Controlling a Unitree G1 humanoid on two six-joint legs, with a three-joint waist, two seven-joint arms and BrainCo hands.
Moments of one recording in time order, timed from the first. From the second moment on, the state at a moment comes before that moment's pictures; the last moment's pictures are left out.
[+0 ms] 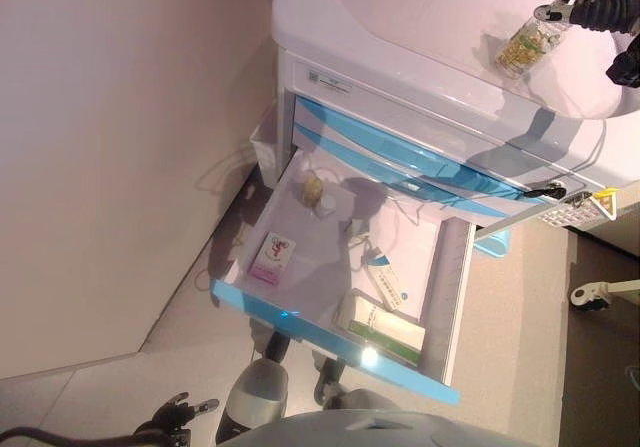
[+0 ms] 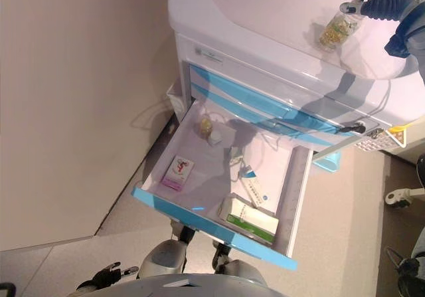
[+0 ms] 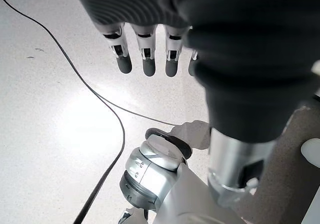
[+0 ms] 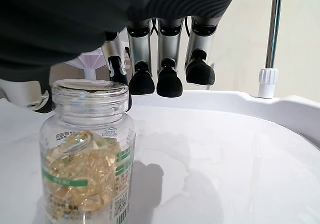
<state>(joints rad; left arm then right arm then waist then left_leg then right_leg) 0.09 0.37 -0.07 1.20 -0.28 -0.05 -0.08 -1.38 -1.11 0.80 0.94 -0.10 -0.22 0.14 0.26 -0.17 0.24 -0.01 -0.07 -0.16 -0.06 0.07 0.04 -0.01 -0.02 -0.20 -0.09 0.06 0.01</state>
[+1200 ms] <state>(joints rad) 0.09 0.37 -0.07 1.21 -0.27 -0.07 -0.10 -1.35 -1.17 0.64 0.81 0.21 -0.23 -0.10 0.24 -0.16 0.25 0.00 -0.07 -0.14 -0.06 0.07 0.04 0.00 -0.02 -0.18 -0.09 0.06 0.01</state>
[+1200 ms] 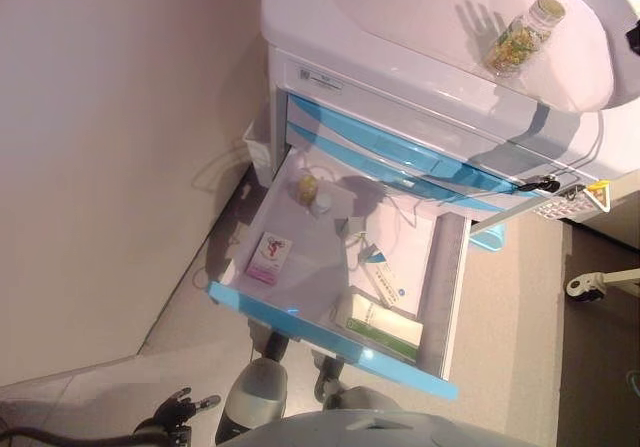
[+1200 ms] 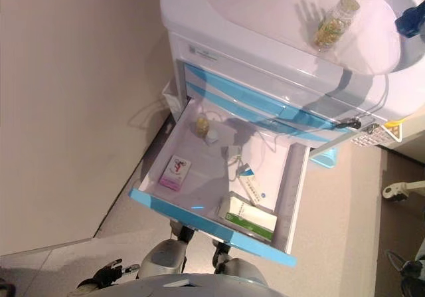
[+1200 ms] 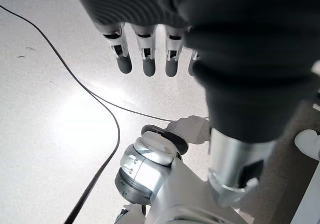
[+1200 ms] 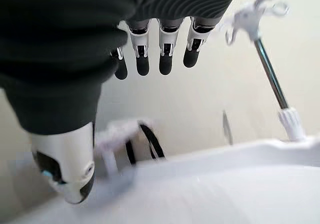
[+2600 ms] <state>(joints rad) 0.08 0.33 -0.13 1.23 -0.23 -0.05 -0.11 -0.20 -0.58 -0.03 0.88 0.33 -0.14 -0.11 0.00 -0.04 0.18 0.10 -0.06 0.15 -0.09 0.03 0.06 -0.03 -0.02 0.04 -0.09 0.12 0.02</state>
